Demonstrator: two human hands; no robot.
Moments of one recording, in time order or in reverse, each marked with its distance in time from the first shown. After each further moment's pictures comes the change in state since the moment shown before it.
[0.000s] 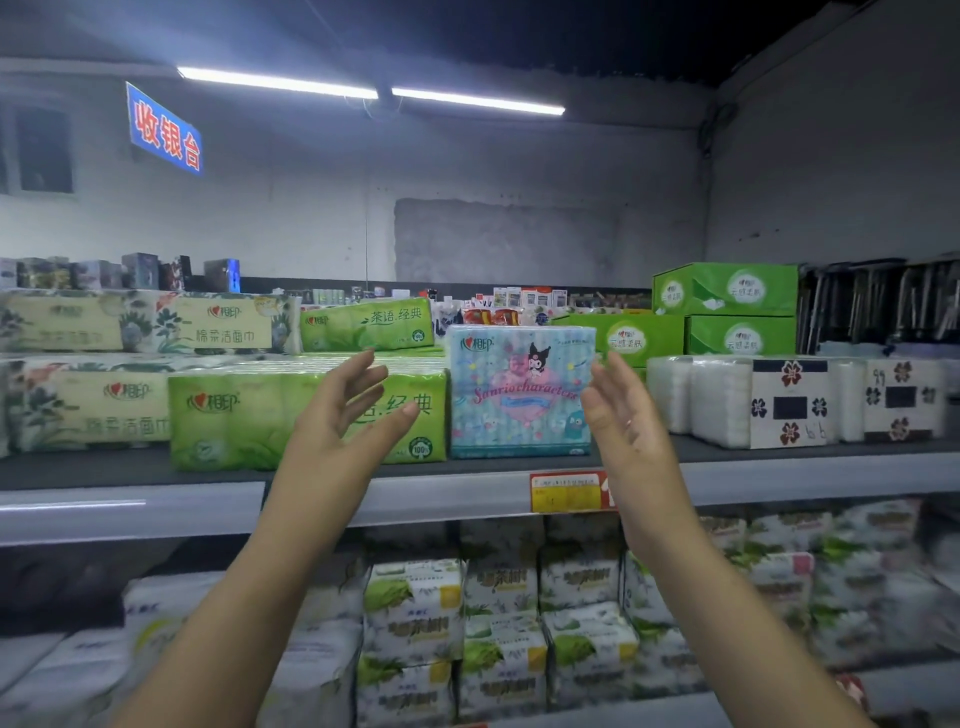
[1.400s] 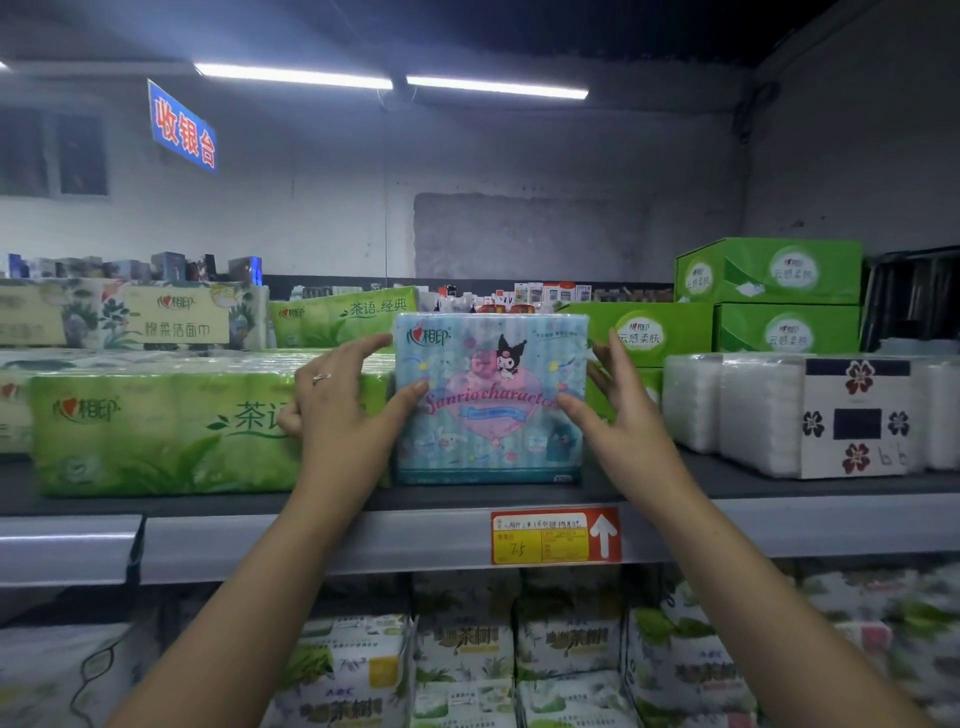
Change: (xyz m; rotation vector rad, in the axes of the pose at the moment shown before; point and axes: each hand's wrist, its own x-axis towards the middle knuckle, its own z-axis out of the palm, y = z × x) left_hand 0.086 -0.077 0.079 0.610 0.254 0.171; right_hand 0.105 0.081 -0.046 -0.333 -0.146 -0.040
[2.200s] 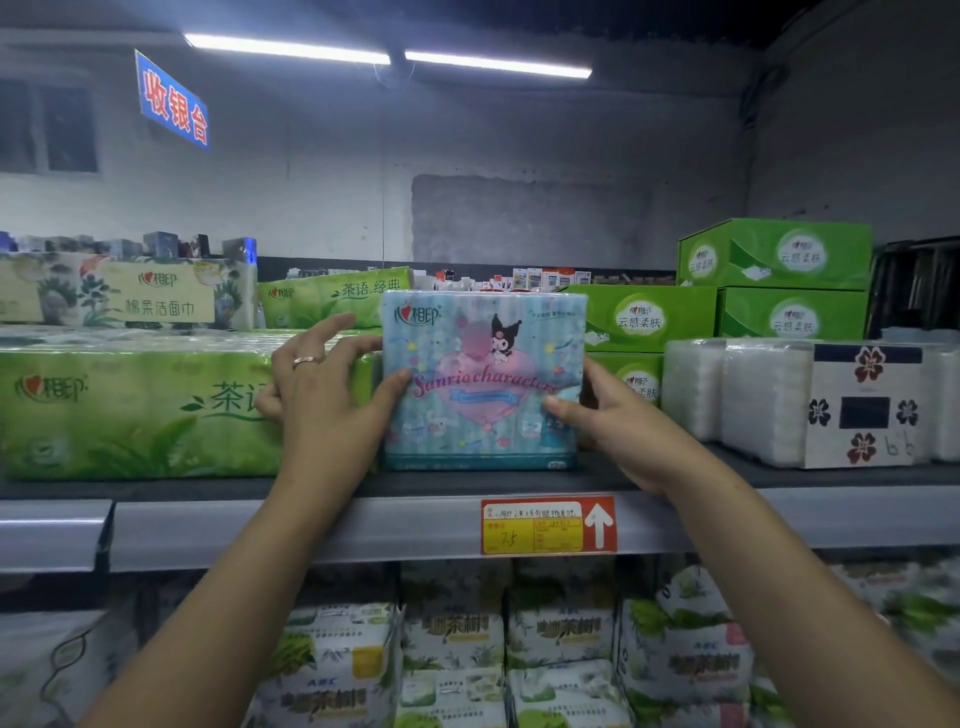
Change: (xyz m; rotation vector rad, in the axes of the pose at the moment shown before) left_hand 0.004 -0.008 0.008 0.146 0.060 0.028; right_hand 0.017 0.012 -0.007 0.195 -0.324 0.182
